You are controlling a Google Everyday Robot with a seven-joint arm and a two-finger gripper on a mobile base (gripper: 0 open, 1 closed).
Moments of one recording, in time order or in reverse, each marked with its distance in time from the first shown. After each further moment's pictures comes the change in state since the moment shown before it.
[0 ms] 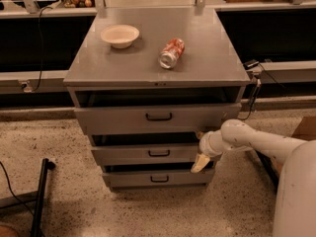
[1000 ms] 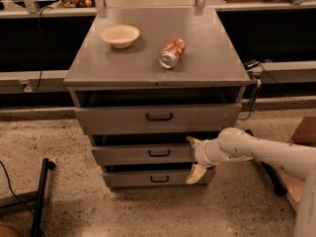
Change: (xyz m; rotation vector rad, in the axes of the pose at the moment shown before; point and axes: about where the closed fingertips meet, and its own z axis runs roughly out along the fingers) arm -0.038 0.051 -0.017 -0.033 -0.032 -0.037
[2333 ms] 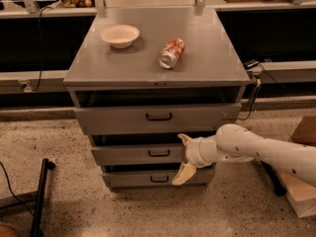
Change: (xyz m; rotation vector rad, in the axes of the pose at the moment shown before) arm -0.088 0.018 -0.044 -0.011 -0.131 0.147
